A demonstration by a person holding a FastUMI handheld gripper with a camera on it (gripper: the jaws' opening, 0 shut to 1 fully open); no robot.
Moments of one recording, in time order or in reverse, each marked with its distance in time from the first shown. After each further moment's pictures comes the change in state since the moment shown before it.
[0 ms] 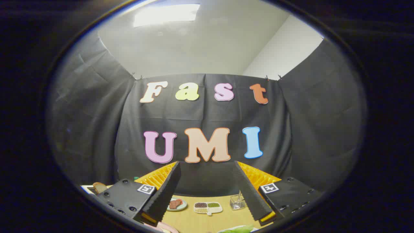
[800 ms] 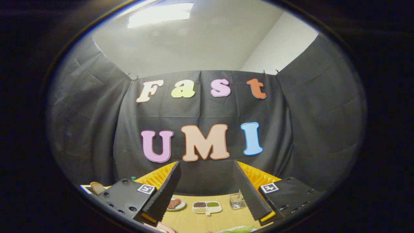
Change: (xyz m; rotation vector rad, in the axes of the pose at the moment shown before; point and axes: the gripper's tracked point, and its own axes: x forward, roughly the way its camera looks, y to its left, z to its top) arm 0.020 -0.020 -0.011 0.009 0.016 0.018
